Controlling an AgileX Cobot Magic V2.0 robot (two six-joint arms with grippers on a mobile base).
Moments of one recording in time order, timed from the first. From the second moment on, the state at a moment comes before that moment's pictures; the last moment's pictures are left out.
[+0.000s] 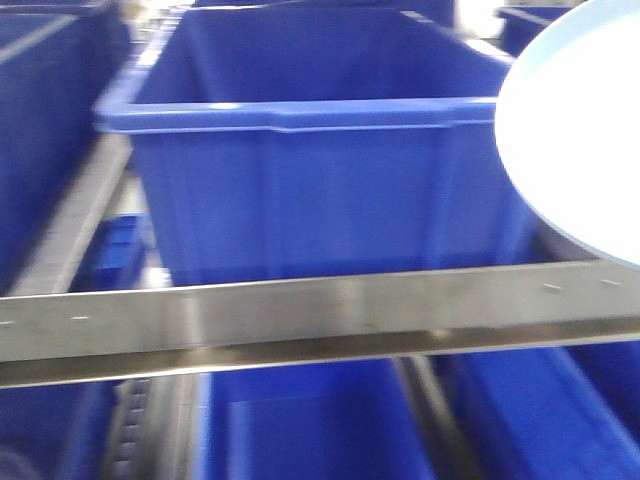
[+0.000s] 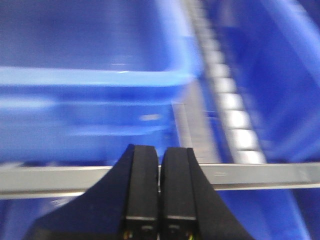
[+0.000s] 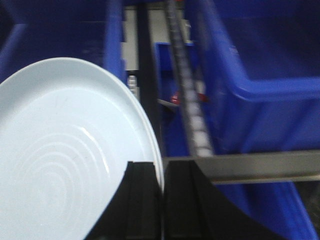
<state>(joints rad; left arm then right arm) -0.07 0.57 -0.30 0.05 0.19 -0.15 0.05 0.50 -0.41 -0.08 0.27 0.14</state>
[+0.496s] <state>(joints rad) -0.07 0.57 -0.30 0.05 0.19 -0.15 0.05 0.50 -0.41 -0.08 0.27 0.14</state>
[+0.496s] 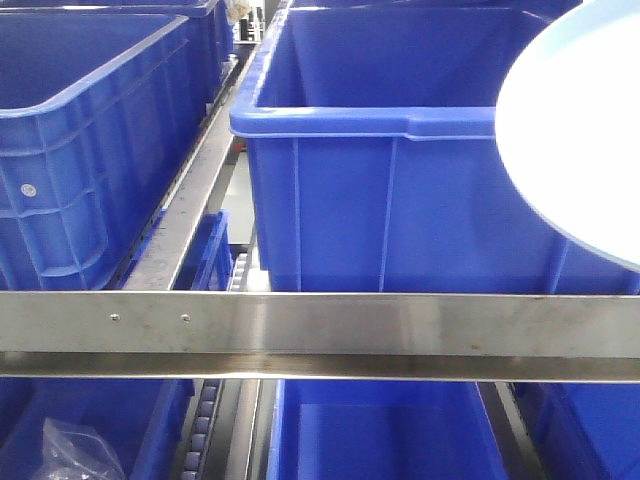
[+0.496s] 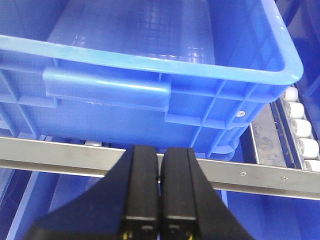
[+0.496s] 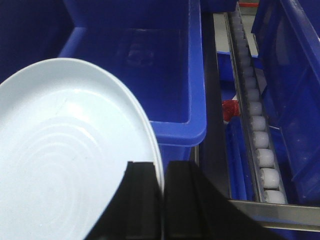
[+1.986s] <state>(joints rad) -0.07 0.57 -0.30 0.05 0.19 -0.15 0.05 0.57 -0.42 -0.08 0.14 0.14</state>
